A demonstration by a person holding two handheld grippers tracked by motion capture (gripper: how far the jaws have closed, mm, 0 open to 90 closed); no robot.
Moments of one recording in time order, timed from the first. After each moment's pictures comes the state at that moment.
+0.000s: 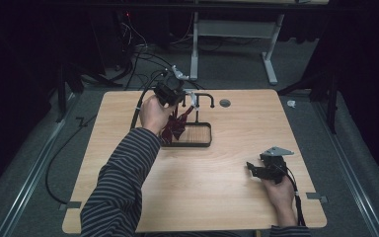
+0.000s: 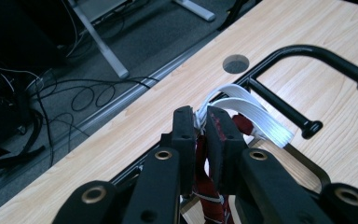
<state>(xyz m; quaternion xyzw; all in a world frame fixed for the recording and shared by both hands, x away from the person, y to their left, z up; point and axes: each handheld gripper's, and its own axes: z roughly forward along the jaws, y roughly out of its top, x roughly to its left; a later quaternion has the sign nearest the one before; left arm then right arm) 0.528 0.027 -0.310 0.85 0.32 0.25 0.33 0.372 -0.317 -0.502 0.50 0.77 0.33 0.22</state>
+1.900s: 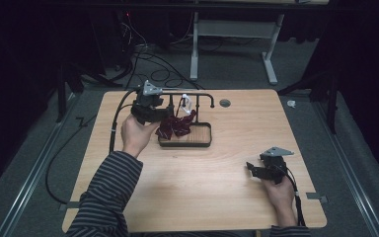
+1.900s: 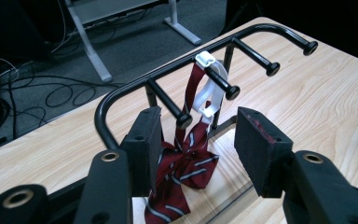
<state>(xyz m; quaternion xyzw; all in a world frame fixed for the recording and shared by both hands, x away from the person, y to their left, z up) 0.473 0.094 -0.320 0.80 0.36 0.21 0.42 0.371 -0.316 -0.502 0.50 0.77 0.33 0.22</state>
